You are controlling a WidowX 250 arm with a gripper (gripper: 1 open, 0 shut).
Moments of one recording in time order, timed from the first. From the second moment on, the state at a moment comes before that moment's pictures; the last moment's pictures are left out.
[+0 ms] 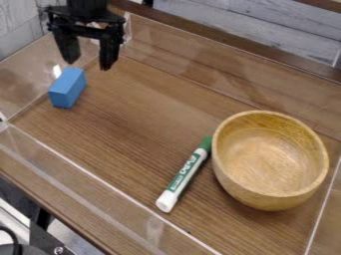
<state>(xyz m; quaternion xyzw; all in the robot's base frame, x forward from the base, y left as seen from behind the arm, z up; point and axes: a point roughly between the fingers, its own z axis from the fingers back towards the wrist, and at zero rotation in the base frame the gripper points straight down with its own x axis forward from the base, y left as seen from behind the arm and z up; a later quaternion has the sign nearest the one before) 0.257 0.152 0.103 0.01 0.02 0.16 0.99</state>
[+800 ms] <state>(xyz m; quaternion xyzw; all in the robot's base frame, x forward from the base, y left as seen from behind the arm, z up) 0.253 0.180 0.073 0.00 0.02 0.20 0.98</state>
